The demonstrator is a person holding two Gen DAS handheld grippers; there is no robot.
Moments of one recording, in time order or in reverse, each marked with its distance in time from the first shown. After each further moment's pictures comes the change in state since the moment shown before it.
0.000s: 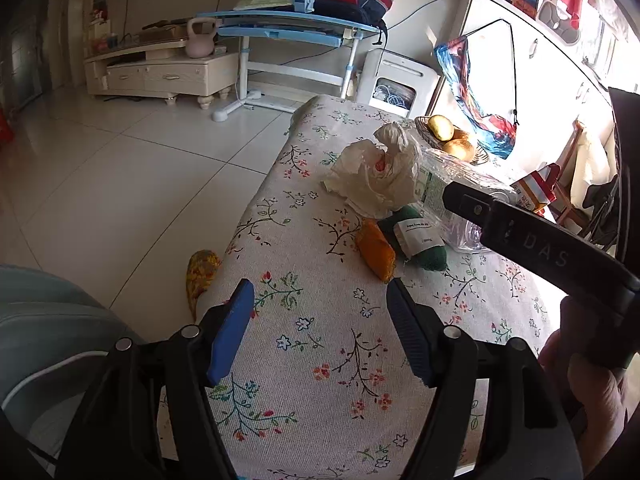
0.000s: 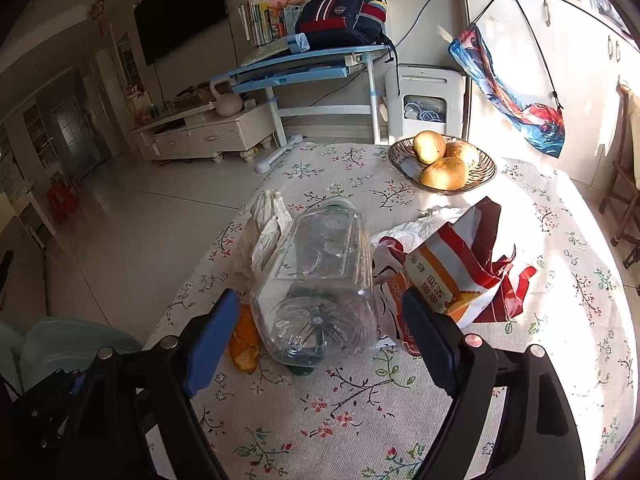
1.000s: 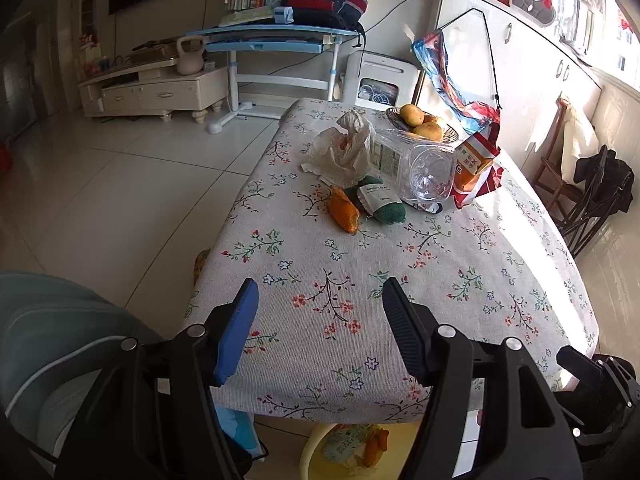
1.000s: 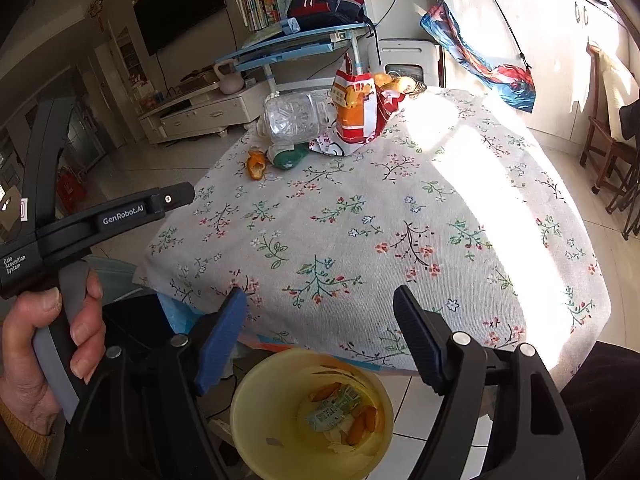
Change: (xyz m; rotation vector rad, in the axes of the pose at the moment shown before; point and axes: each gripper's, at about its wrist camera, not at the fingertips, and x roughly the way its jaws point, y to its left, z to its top) left arm -0.055 -0.019 -0.037 0.075 -0.025 0.012; right arm -0.132 -0.023 -0.127 0.038 0.046 0.027
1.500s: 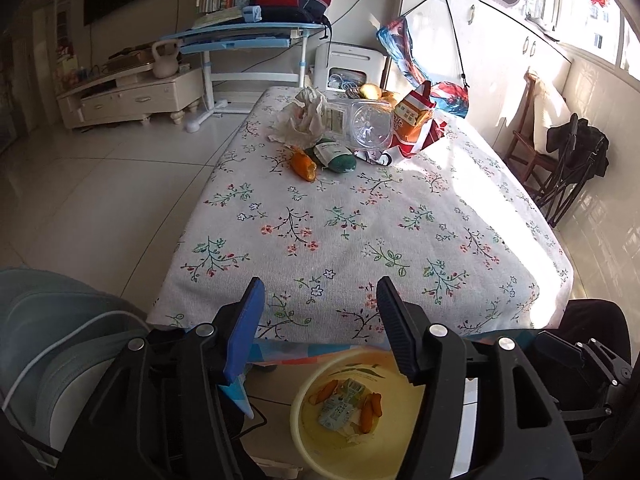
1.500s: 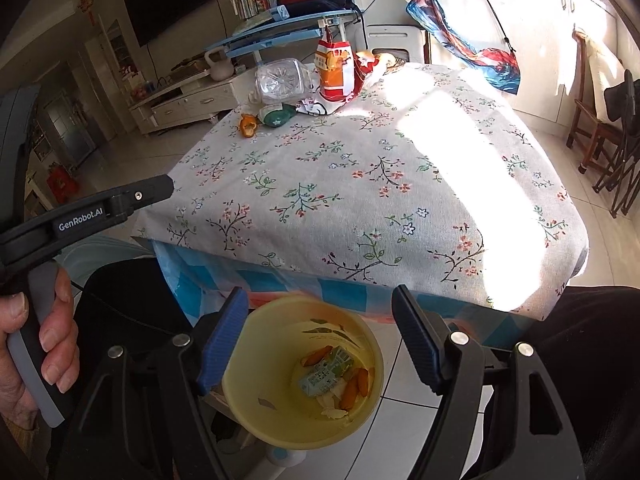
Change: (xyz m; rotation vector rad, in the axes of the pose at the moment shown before) left arm -0.049 -0.017 -0.051 0.083 0.015 -0.061; right arm -0.028 -0.008 -0.061 0.012 0.066 -0.046
